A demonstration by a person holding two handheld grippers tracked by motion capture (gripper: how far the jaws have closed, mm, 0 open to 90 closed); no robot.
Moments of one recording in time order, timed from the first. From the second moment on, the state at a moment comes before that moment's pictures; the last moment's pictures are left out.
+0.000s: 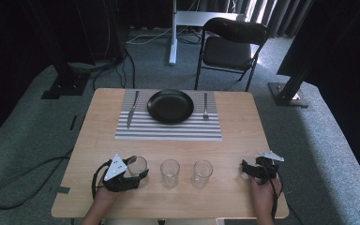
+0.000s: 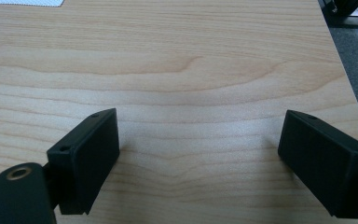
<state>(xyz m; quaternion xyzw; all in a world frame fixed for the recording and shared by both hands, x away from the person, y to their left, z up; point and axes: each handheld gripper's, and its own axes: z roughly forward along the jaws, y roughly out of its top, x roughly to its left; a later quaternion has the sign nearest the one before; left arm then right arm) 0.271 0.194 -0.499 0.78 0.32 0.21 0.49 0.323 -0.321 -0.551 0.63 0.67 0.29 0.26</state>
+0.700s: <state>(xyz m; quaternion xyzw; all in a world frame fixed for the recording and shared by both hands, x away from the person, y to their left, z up) 0.293 0.198 -0.484 0.77 0.35 0.22 0.48 0.323 -0.321 -0.551 0.63 0.67 0.29 0.26</state>
